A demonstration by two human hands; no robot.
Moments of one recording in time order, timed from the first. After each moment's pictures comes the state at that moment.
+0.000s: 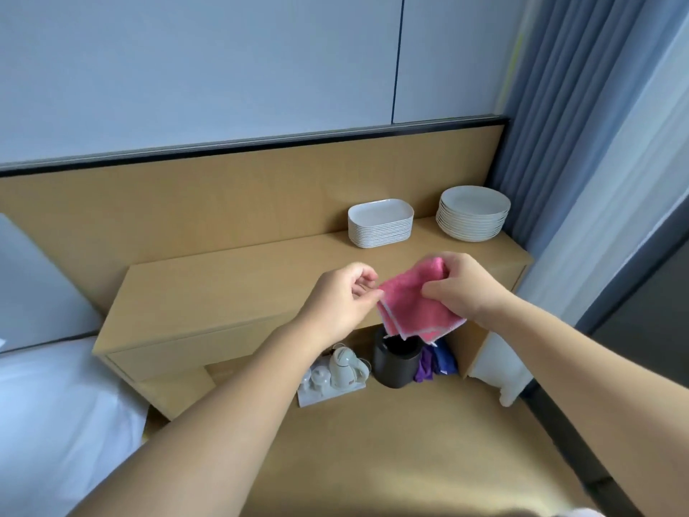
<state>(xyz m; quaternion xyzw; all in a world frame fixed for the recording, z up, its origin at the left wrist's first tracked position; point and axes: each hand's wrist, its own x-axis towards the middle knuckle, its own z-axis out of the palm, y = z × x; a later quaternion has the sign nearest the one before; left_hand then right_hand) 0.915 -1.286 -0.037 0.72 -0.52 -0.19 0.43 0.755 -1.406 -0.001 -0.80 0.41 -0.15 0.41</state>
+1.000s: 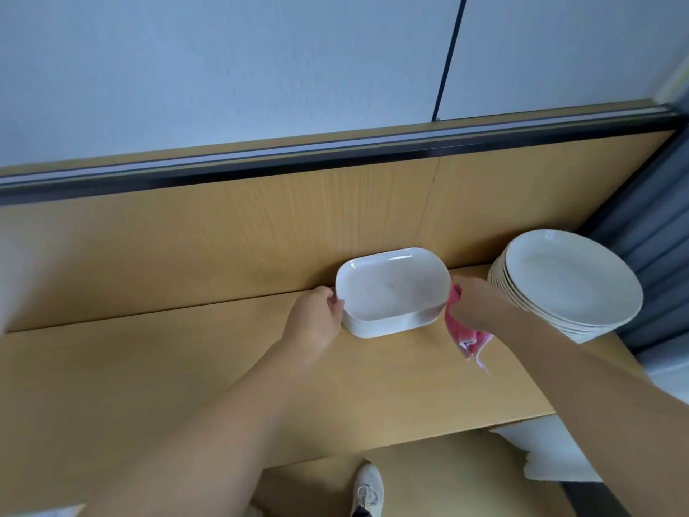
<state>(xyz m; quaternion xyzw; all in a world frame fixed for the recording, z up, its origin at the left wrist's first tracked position) 1.138 -1.633 -0.167 0.88 -0.31 -0.21 0.28 0.966 -1.826 -0.154 -0.82 0.51 0.11 0.23</state>
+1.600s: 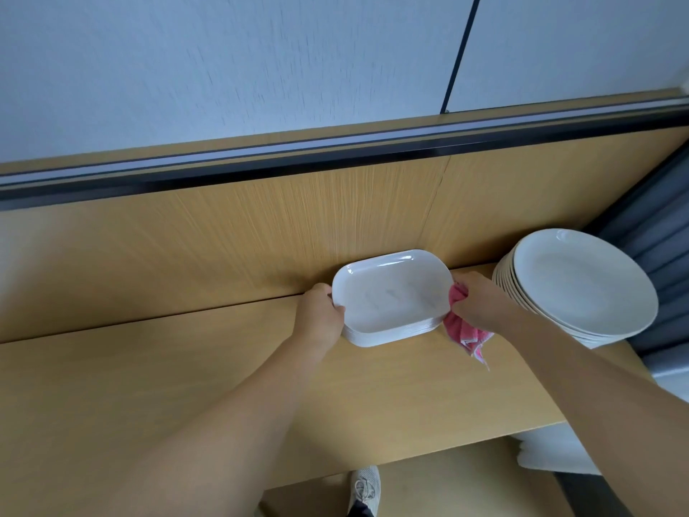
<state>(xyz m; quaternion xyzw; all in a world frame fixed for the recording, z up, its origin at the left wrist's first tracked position) 1.155 -1.668 -0.188 0.87 -0.25 -0.27 0.33 0.974 -1.850 -0.169 -0.82 0.47 0.04 0.32</state>
